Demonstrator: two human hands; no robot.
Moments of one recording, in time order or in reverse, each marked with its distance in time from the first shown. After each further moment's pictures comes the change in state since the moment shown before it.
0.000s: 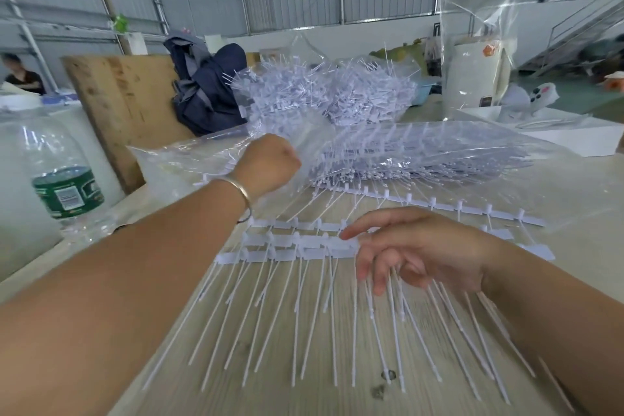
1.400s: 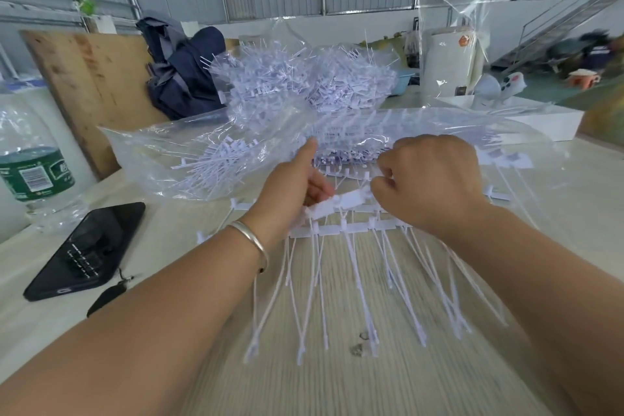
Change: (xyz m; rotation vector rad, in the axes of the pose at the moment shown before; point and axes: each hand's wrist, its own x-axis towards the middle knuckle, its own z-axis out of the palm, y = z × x) left_hand -0.078 0.041 0.044 -0.915 -0.159 -0.184; right_hand -0.006 -0.017 -0.005 -1.742 0.931 -0.269
